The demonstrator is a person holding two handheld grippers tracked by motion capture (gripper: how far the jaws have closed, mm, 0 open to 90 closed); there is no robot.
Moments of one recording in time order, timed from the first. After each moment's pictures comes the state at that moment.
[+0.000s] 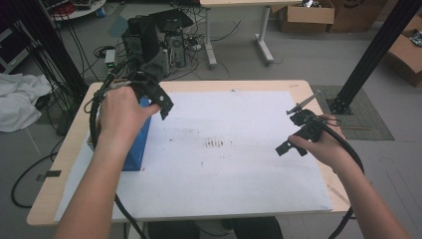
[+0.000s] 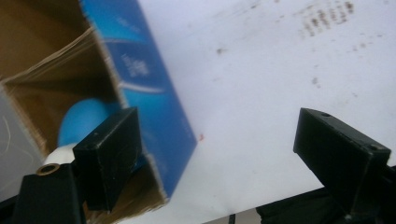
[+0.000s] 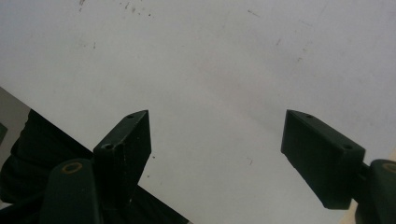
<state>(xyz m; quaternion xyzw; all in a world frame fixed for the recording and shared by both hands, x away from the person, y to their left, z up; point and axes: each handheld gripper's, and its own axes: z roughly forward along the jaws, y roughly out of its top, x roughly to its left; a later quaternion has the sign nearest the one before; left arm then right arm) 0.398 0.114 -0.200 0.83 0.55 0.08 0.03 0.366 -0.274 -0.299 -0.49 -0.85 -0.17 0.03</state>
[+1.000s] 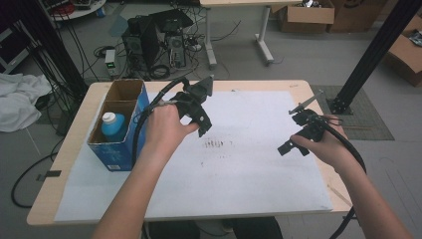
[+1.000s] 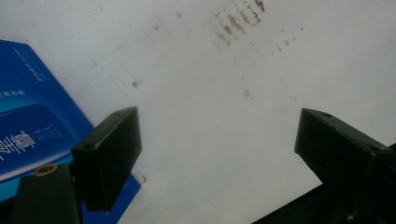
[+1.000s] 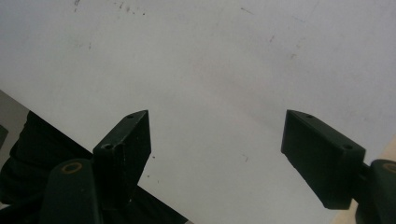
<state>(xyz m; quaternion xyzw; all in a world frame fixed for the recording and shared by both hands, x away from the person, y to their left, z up) 0.398 0.035 -0.251 0.88 0.47 0.06 0.03 0.367 -0.280 -0.300 -0.50 -0.85 -0.17 0.03</state>
